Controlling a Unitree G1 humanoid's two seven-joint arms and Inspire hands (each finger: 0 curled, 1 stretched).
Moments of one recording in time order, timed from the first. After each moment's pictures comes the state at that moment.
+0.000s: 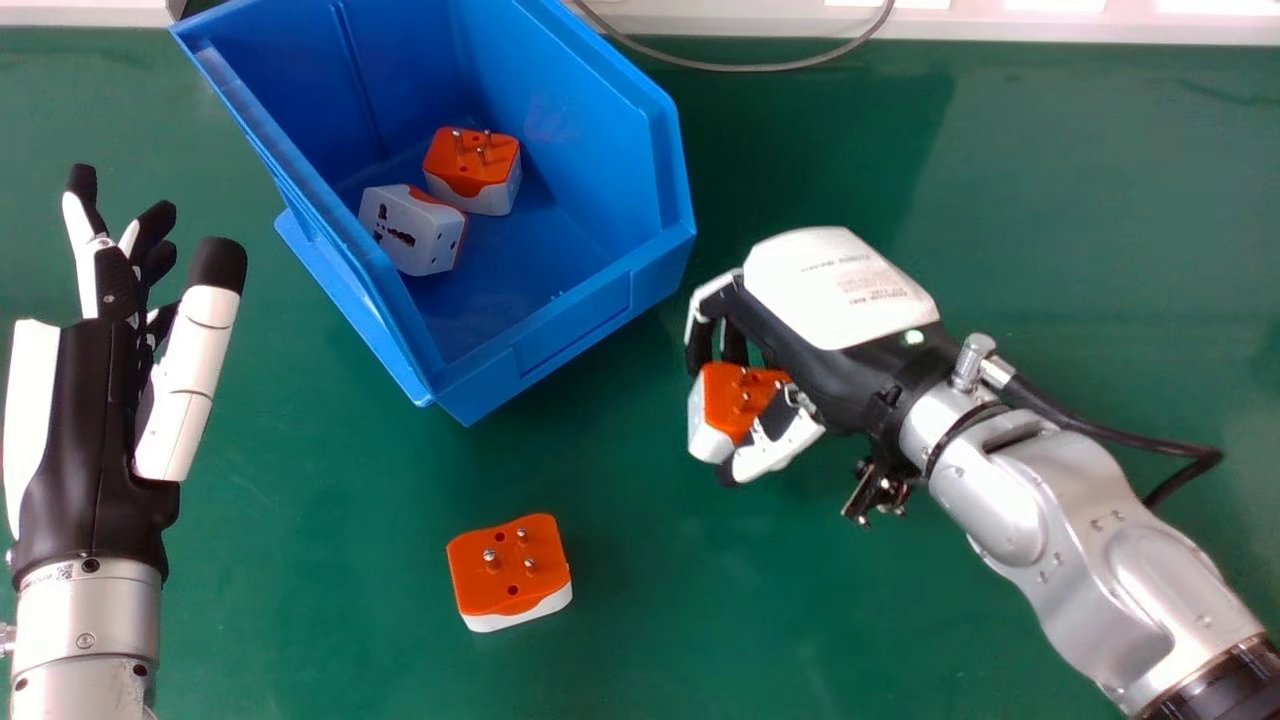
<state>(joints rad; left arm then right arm) 0.23 0.21 0.27 -0.30 0.13 -0.04 0.02 -0.41 -0.43 0.46 0.16 -0.79 -0.08 0.10</state>
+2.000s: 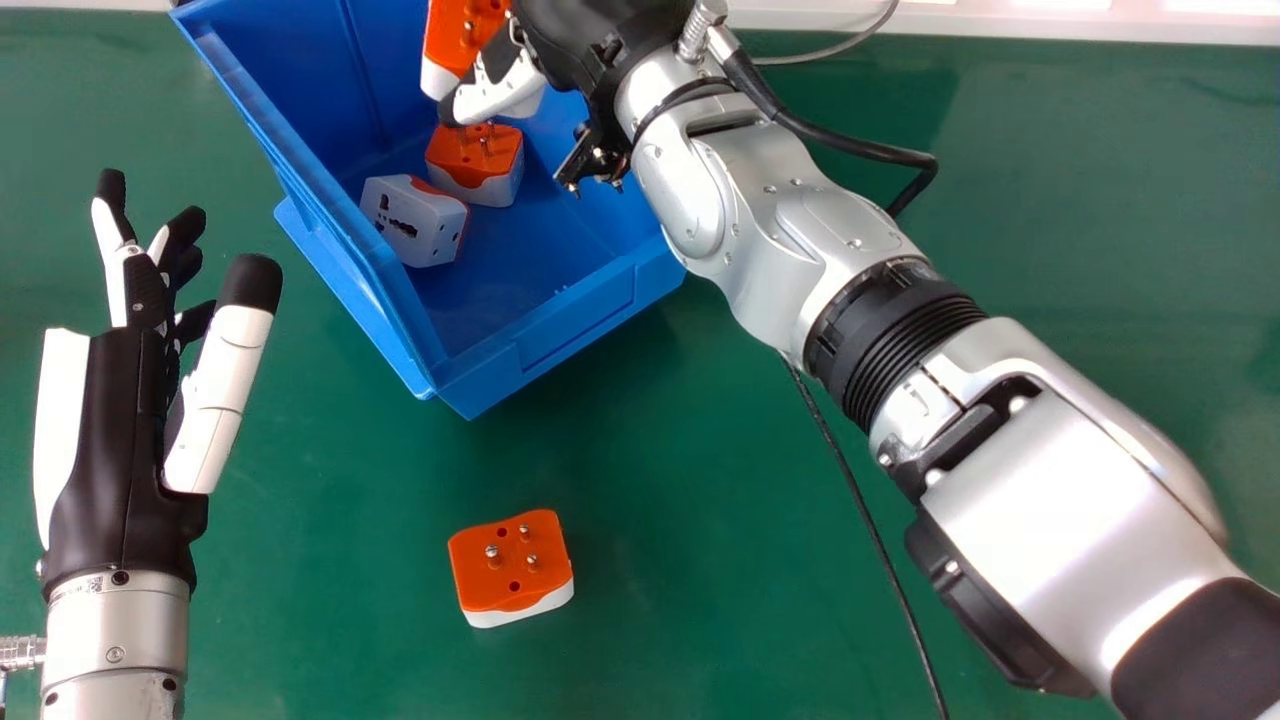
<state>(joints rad) 0.26 0.17 0.24 -0.32 0.16 -0.05 0.03 -1.28 0.07 0.49 1.20 -0.75 -0.11 -0.38</state>
